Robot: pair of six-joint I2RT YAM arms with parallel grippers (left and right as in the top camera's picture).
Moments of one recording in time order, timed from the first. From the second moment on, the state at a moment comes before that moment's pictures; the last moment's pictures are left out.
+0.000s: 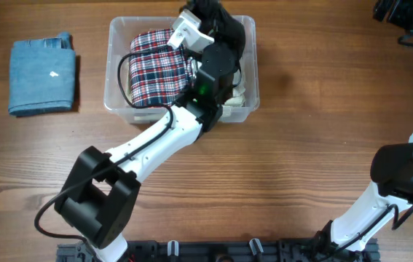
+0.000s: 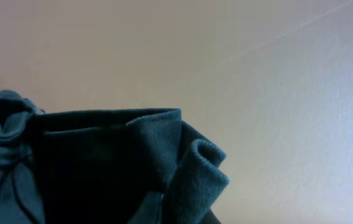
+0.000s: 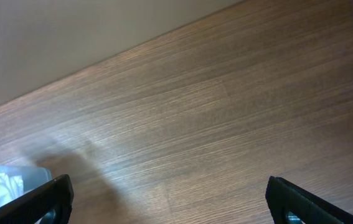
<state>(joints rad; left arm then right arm) -0.69 1.83 1.28 0.61 -0.66 -1.04 -0.31 2.02 2.27 -1.16 -0.10 0.11</state>
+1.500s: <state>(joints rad) -0.81 1.54 1.30 0.05 -0.46 -1.21 -0.31 2.02 2.27 -1.16 -0.10 0.11</state>
